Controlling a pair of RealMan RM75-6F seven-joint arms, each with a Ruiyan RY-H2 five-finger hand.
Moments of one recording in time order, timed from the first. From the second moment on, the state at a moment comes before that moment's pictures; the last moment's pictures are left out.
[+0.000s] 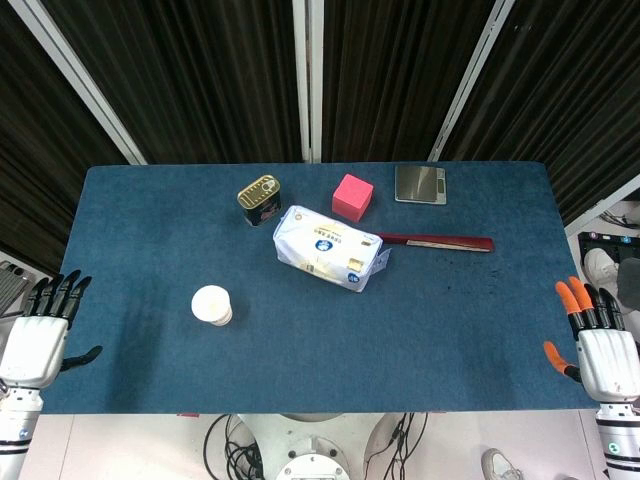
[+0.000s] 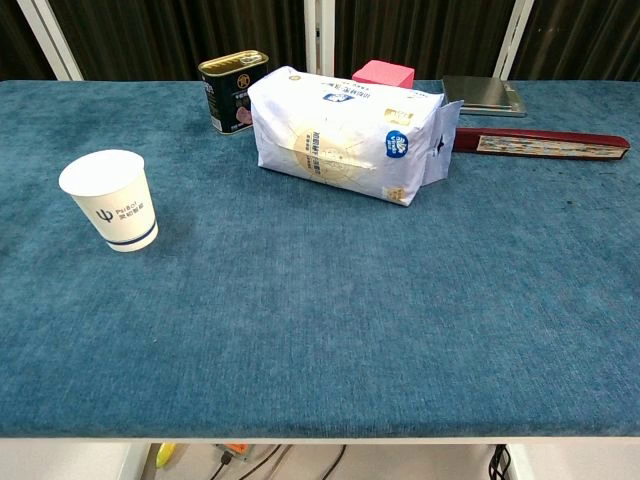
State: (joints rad) left arm -0.13 -1.11 -0.05 -1.66 1.52 1.47 0.15; right arm 0.05 -1.15 0.07 -1.58 -1.53 1.55 -0.07
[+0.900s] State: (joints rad) left arm -0.32 -1.05 -0.05 -1.80 1.62 1.22 0.27; right arm 0.04 -1.13 0.09 -1.60 -1.52 1.57 -0.07
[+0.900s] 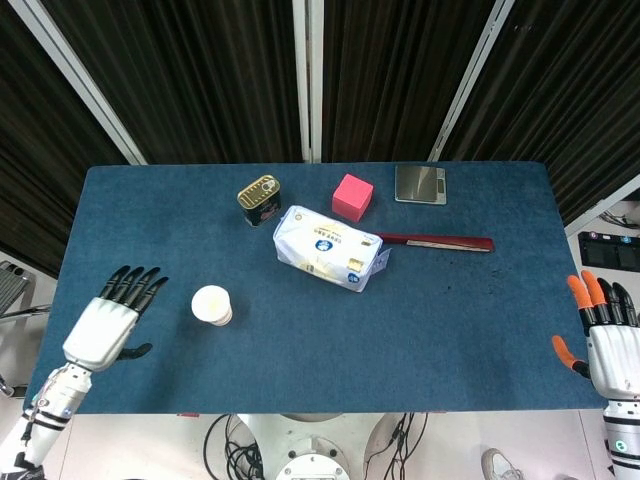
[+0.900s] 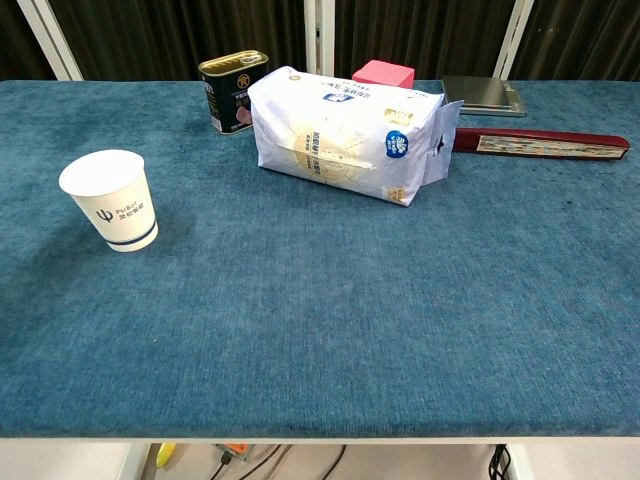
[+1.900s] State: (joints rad) left arm -0.69 -1.23 -0.09 -1.86 1.12 0.89 0.90; right arm 0.03 -1.16 0.10 -1.52 -1.51 1.58 -0.01
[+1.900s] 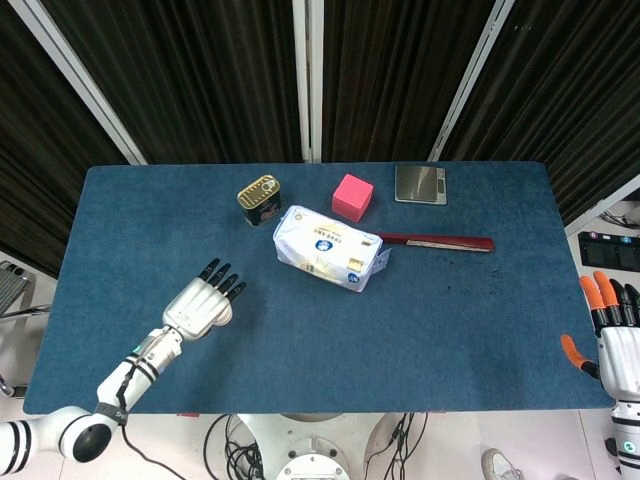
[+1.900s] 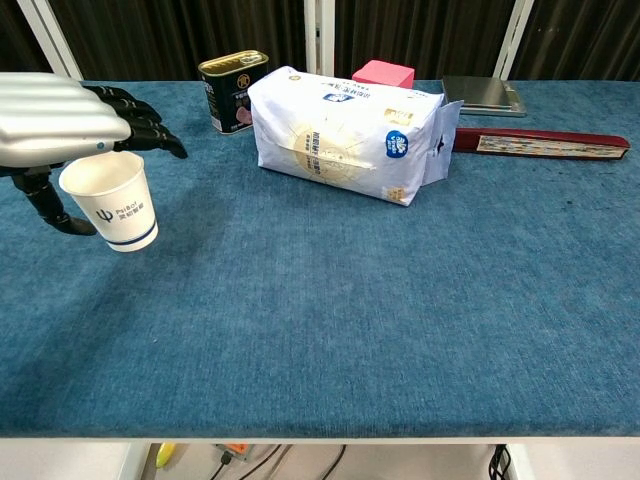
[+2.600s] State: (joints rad) left arm -0.73 -1.25 -0.04 -1.87 1.09 1.01 0.91; right arm 0.04 -1.16 0.10 -1.53 -1.49 1.56 -0.02
